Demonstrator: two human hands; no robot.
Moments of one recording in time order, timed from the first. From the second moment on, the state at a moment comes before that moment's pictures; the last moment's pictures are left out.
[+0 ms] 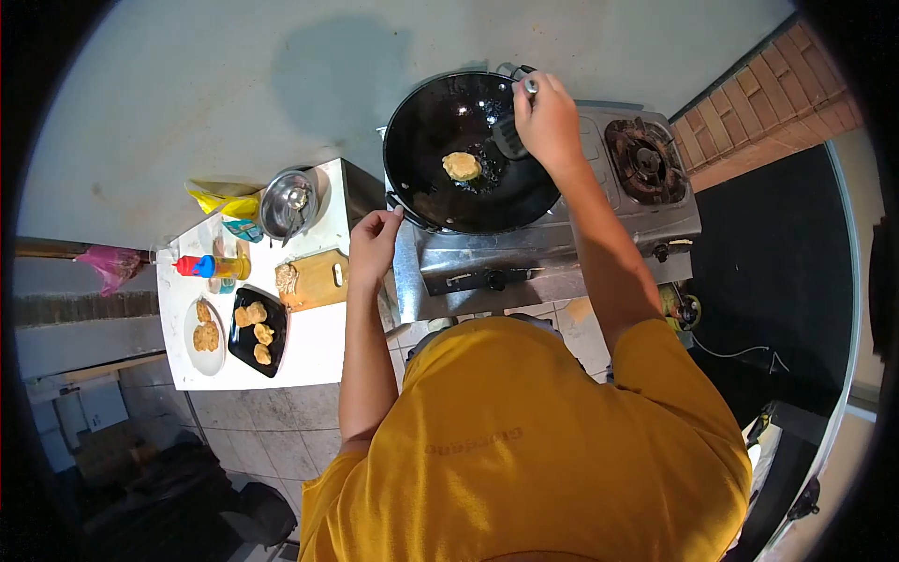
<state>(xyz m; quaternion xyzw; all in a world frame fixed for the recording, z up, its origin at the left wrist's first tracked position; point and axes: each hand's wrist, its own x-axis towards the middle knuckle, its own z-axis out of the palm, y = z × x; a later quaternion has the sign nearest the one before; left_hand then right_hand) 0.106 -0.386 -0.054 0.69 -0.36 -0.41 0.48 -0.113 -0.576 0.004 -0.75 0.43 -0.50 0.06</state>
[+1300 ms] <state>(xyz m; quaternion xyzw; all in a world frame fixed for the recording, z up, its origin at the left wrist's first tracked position) 0.108 -0.385 -0.058 0.70 -0.36 -0.42 0.46 -0.119 -0.585 0.000 -0.74 0.42 -0.51 0.08</state>
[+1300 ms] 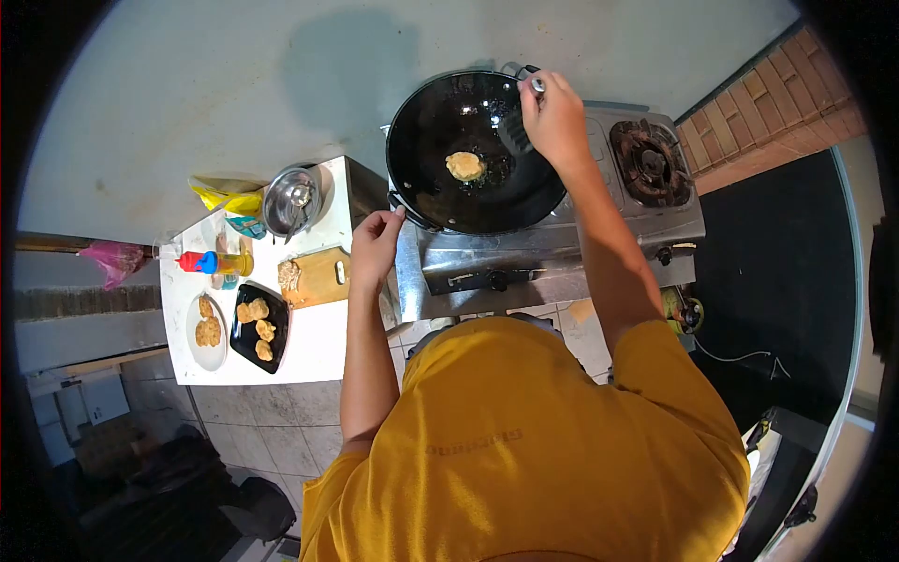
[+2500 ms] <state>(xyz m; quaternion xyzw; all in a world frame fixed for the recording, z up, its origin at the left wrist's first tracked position) 0.105 -0.387 -0.057 0.70 -0.36 -0.41 0.45 -0.121 -0.581 0.010 -0.75 0.42 -0.49 0.12</state>
